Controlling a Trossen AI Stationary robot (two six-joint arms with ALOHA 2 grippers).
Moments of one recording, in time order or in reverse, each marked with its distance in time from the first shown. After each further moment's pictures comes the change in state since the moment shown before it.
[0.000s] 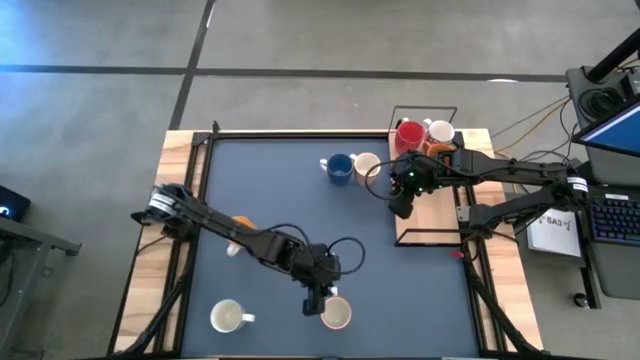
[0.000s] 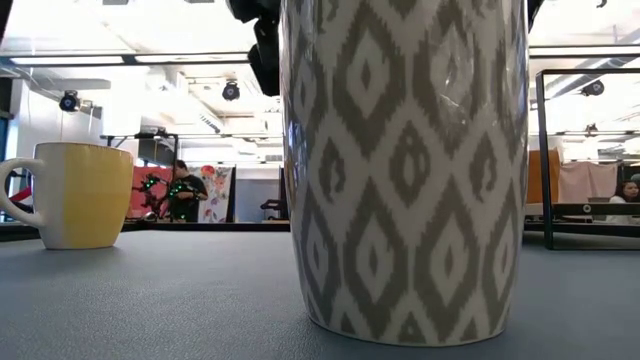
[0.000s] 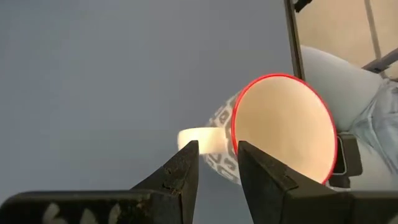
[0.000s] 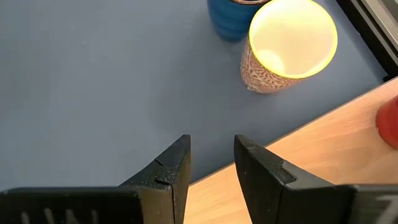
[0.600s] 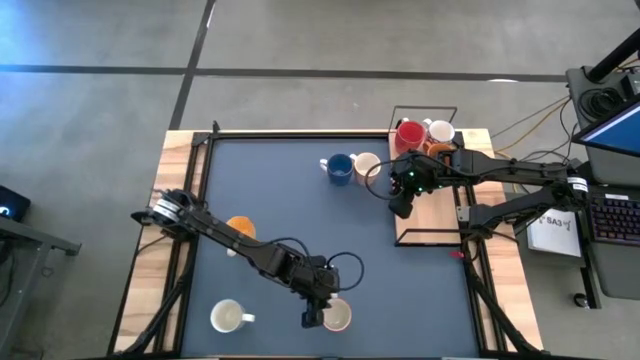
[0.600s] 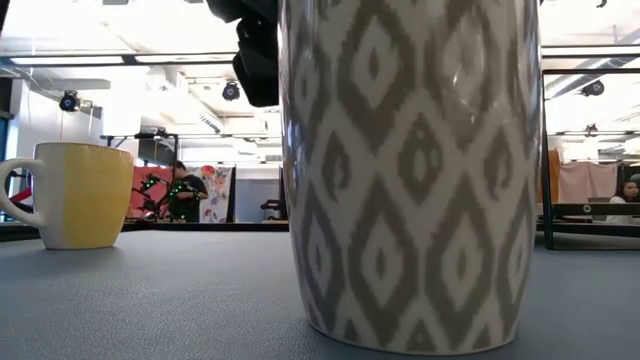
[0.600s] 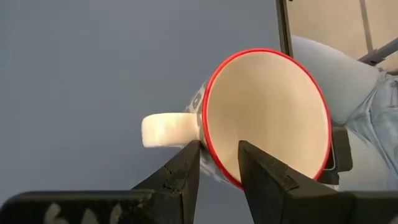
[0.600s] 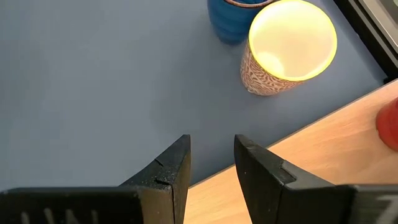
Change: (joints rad) left arm -0.051 0.055 0.001 0.035 -0.005 -0.059; right arm 0.000 0.000 0.000 0.008 0.000 -0.001
